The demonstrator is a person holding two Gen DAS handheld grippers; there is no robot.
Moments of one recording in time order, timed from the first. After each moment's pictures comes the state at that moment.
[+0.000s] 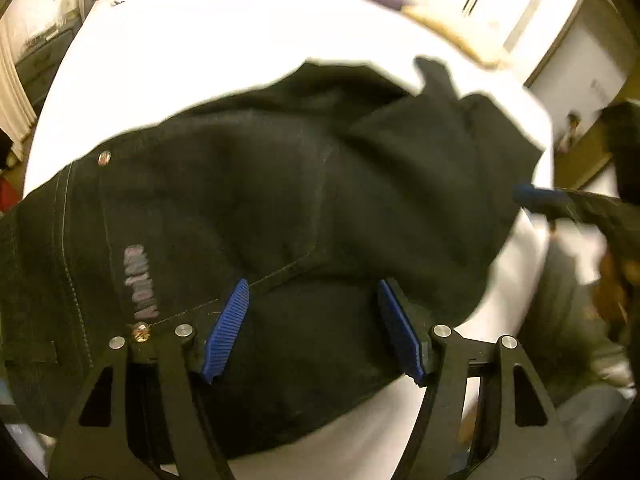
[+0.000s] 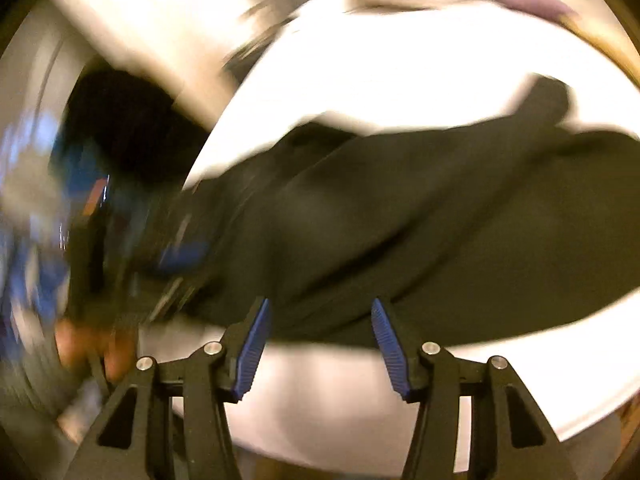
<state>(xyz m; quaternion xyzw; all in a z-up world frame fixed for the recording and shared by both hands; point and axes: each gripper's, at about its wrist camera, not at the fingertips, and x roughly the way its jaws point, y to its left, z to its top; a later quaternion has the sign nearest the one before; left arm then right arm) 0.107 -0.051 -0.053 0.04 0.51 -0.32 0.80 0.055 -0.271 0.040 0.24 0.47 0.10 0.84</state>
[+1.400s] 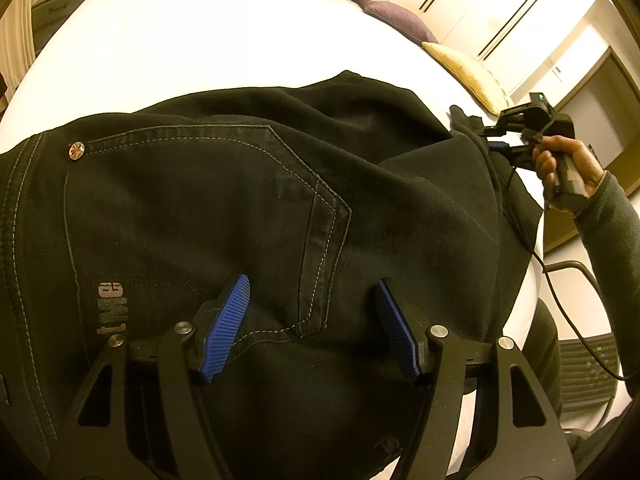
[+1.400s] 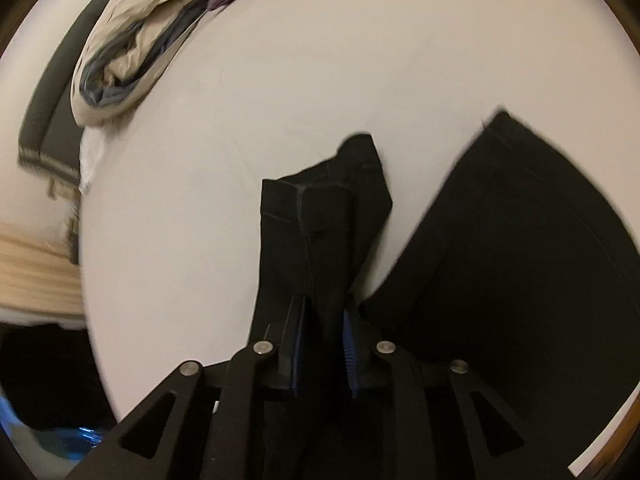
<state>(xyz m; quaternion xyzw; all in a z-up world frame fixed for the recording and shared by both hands) 0.138 -0.046 -0.098 -0.05 0.52 -0.31 0.79 0.184 -0.481 -0.014 0.46 0.48 -0.15 0.73</state>
